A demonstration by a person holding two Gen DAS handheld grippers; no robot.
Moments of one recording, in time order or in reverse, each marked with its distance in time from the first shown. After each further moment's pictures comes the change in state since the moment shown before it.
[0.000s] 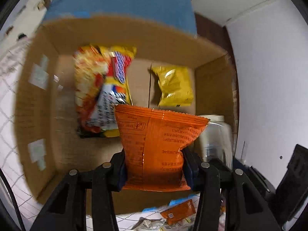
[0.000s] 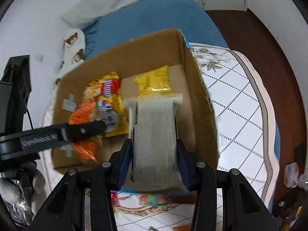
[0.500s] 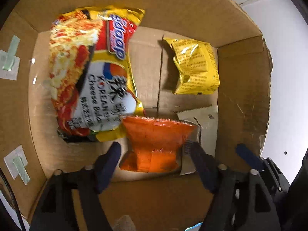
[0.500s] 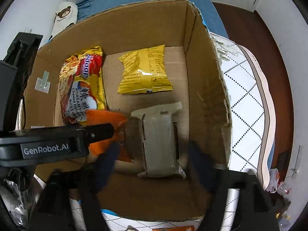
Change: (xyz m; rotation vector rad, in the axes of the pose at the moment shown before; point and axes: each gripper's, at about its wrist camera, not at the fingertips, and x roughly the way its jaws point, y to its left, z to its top) left arm 0.050 0.020 0.002 -0.013 0.114 0.044; right arm 0.078 0.002 0.007 -0.111 0.124 -0.109
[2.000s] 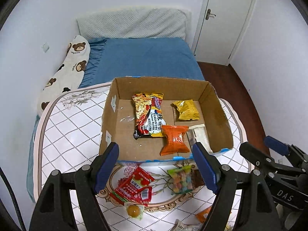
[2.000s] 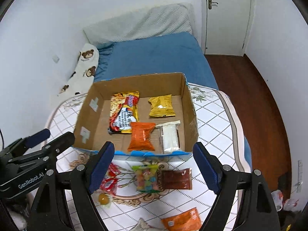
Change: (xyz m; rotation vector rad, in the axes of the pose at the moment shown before) left arm -0.182 -0.020 -0.206 0.140 -0.691 0.229; right arm -0.192 0.034 -0.145 -0.035 -0.453 0.015
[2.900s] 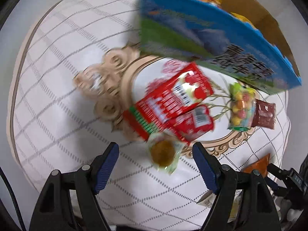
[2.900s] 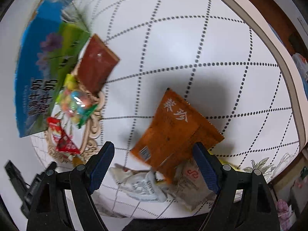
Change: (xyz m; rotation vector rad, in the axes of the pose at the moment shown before) left arm 0.133 0.078 -0.150 -0.148 0.452 0.058; right arm 0.129 -0.138 -0.239 0.709 0.523 0.039
